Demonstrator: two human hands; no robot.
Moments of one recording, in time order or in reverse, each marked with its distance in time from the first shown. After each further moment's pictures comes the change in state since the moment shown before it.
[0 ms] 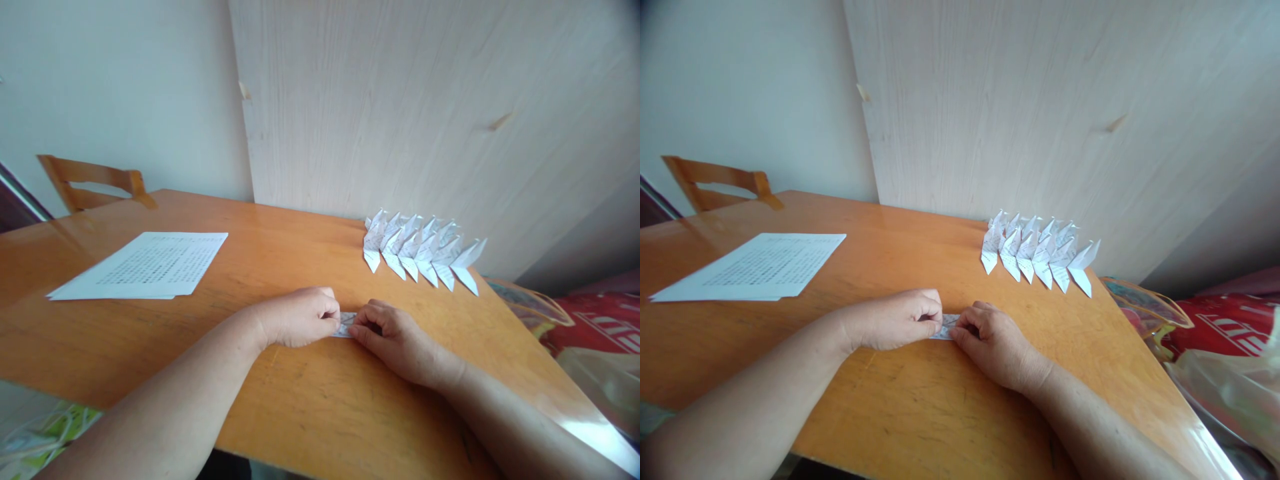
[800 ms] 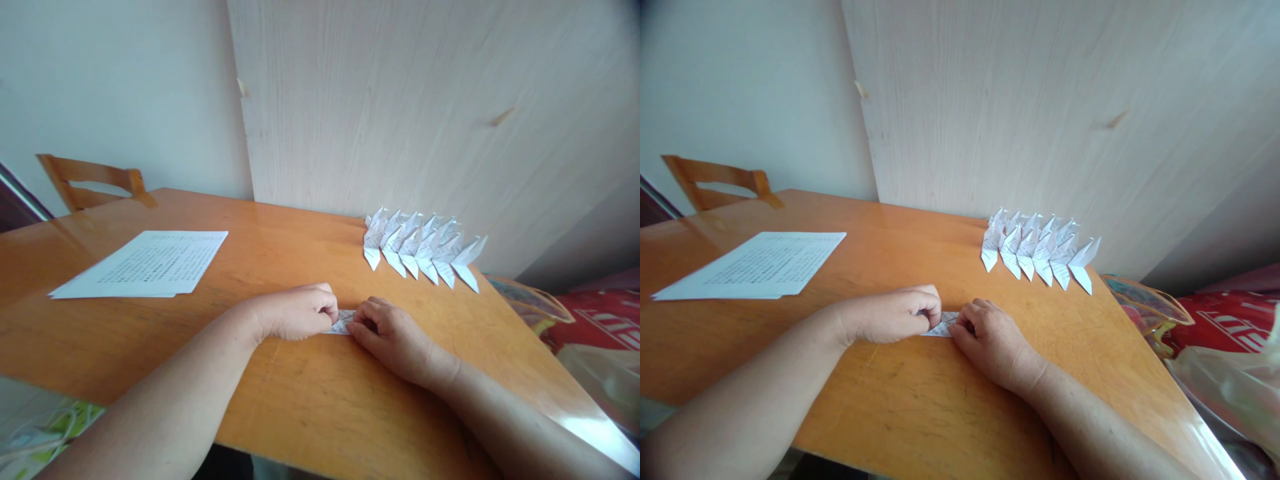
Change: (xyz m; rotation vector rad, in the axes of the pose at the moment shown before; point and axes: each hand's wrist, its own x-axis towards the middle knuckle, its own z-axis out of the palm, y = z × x) left_hand -0.002 0.000 -0.008 -0.023 -0.053 -0.039; right_hand 0.001 0.001 0.008 -0.085 0.053 -0.001
